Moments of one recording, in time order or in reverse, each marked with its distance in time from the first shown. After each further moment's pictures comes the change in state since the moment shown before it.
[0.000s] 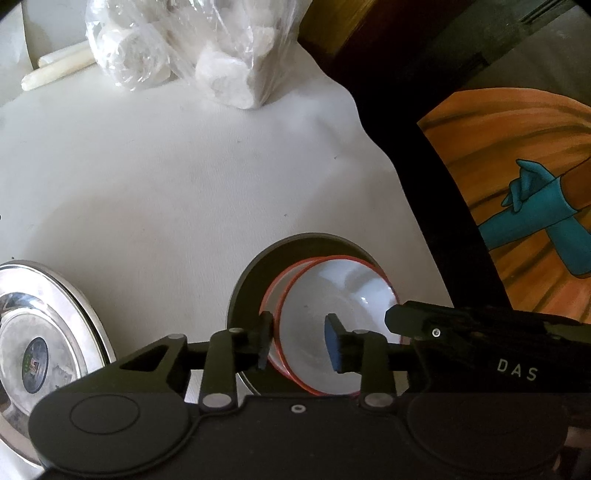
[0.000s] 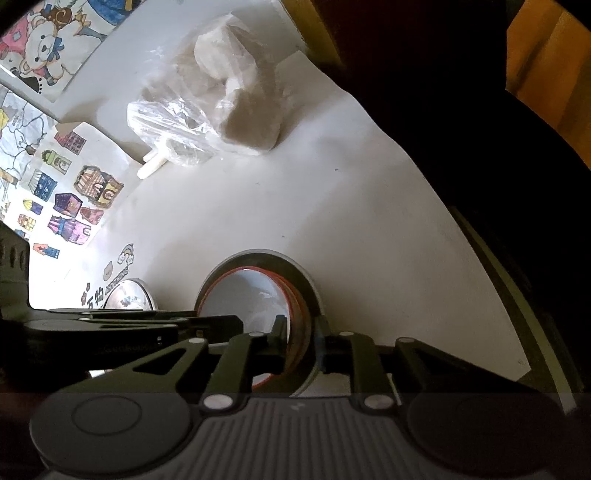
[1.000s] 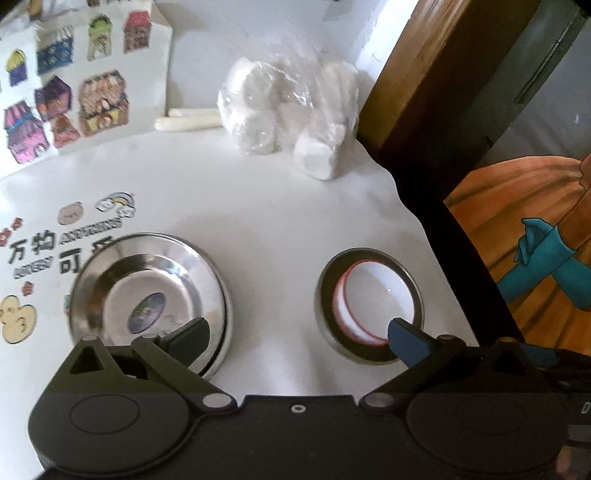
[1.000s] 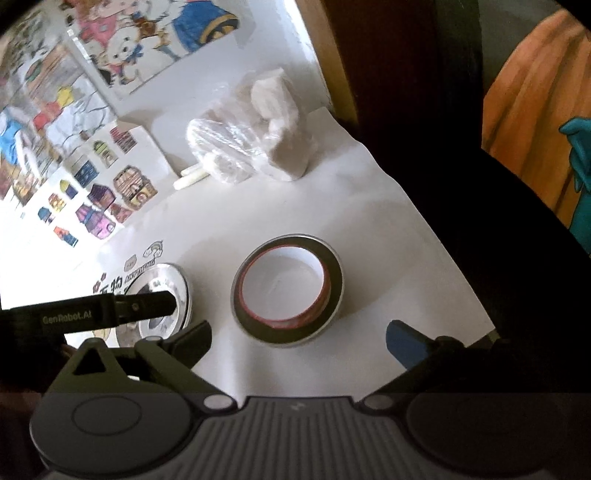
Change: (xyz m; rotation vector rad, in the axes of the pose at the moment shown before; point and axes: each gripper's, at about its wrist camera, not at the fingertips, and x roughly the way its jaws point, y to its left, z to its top) left arm -0.103 0.021 -0.103 -0.068 -0.345 0.155; right arm -0.079 0.041 -0.078 -0.124 -0.207 -0.061
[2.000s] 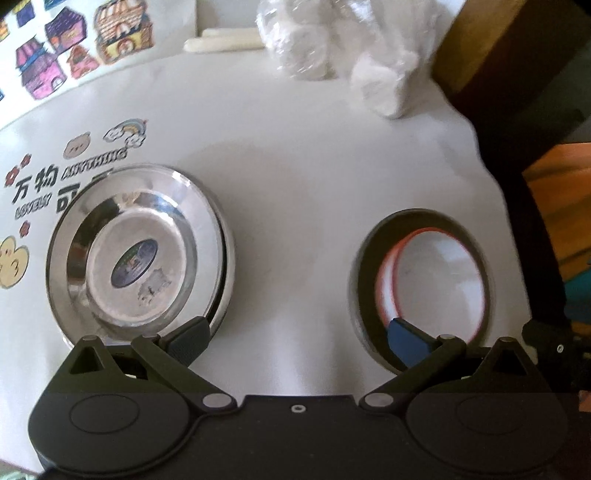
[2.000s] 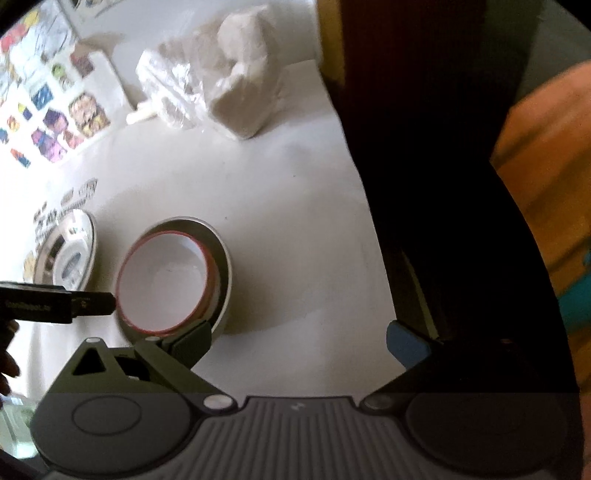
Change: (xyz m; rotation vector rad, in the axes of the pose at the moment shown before) left arm 0.088 -0.014 0.008 -0.145 0.218 0.215; right arm 0.083 -0.068 0.065 -0.263 0.210 -0.085
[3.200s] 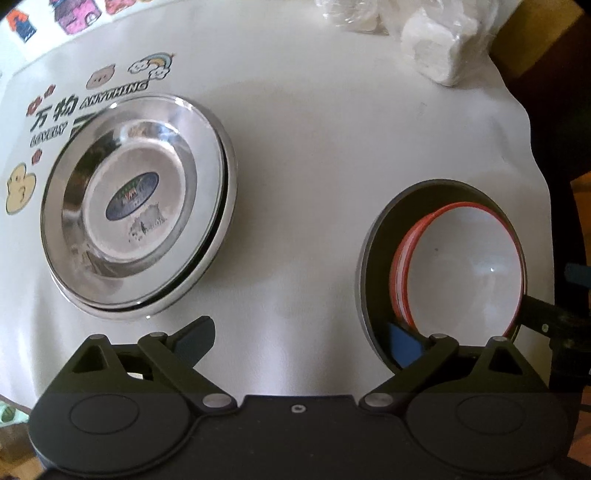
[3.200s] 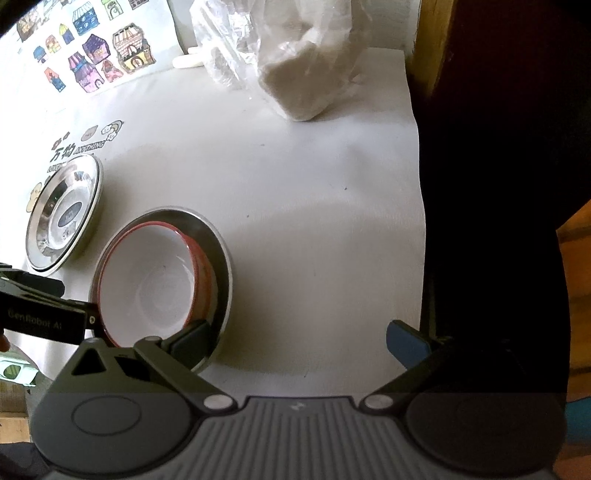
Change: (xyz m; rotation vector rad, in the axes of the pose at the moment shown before) left arm 0.029 -0.009 -0.004 -0.174 0.121 0.081; right arm 0.050 0.014 0.043 -0.263 0.085 0.062
